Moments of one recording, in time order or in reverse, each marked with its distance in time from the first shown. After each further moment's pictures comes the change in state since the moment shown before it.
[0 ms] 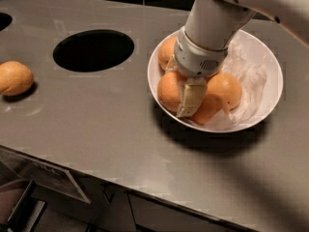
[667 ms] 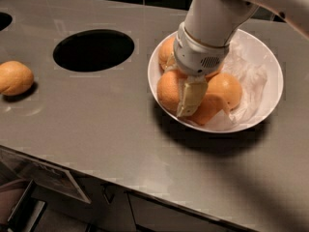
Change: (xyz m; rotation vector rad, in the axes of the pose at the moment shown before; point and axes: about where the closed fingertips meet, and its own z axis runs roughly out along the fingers) arm -0.006 0.002 -0.012 0.023 0.006 -0.006
